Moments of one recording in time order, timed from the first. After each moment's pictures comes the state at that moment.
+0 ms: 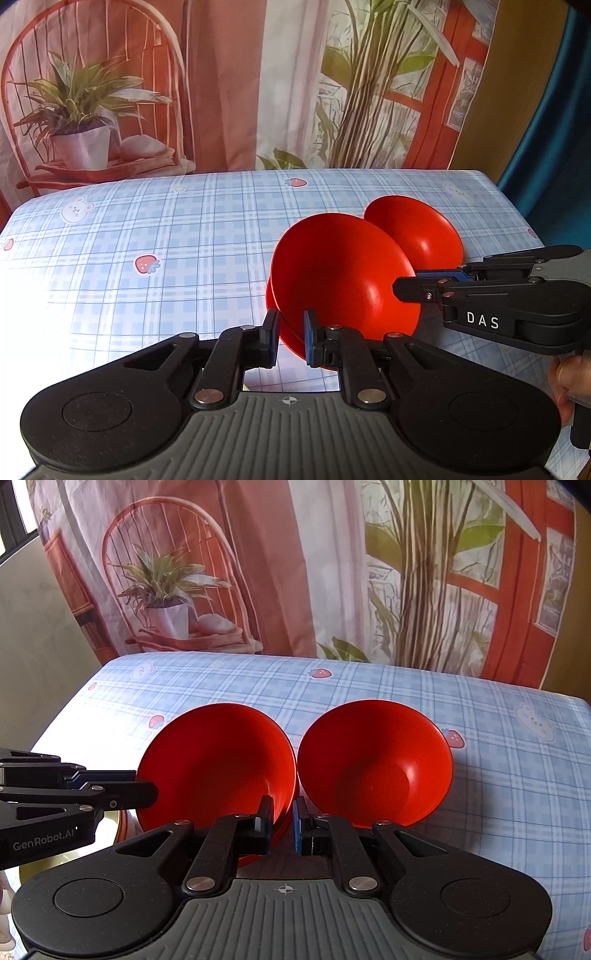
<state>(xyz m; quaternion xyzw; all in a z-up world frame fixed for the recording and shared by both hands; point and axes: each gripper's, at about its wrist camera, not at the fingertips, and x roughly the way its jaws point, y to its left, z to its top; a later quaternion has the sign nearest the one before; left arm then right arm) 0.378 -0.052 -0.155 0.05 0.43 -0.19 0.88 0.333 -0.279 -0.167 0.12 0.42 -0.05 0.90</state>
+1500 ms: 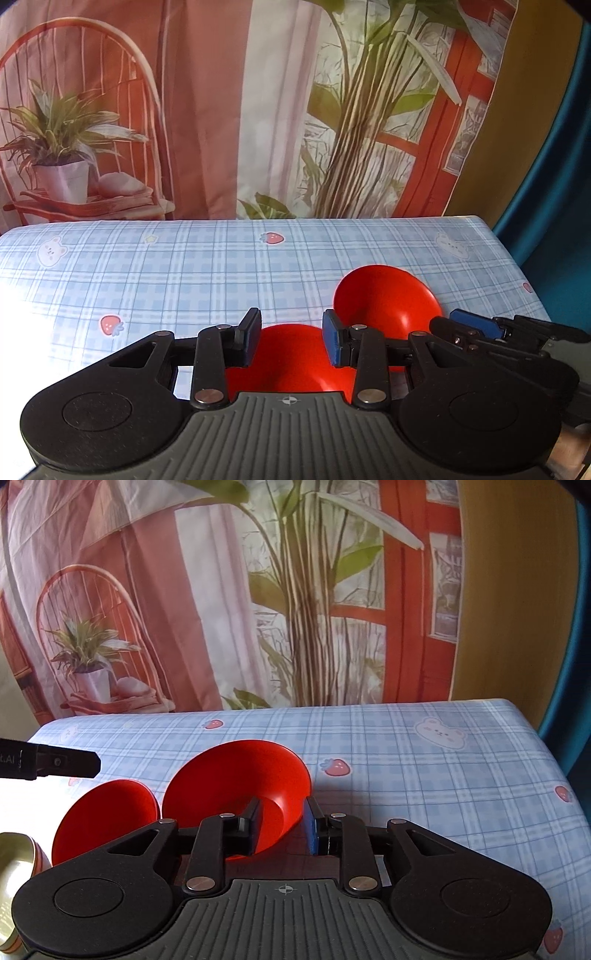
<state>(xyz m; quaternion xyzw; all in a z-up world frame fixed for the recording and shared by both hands) 0.419 -0.100 -0.136 0.02 0.41 -0.19 0.89 0.296 -0.352 -0.178 0.14 0.33 -0.16 0.92</state>
